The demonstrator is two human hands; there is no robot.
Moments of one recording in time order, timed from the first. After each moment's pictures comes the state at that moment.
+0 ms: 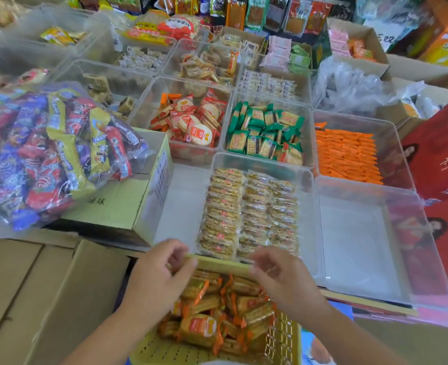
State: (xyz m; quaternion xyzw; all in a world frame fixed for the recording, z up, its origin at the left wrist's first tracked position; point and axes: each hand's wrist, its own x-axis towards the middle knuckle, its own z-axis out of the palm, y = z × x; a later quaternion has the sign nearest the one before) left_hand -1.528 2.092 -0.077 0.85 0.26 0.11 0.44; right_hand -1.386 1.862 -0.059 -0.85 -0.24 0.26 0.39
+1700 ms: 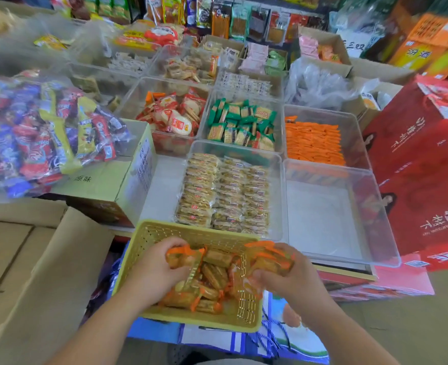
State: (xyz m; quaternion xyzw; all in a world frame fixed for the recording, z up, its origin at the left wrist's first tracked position) left_hand -1.555 2.028 -0.091 0.81 0.30 -0.03 0.51; right_hand -1.433 1.758 -0.033 -0.79 -0.05 0.34 0.51
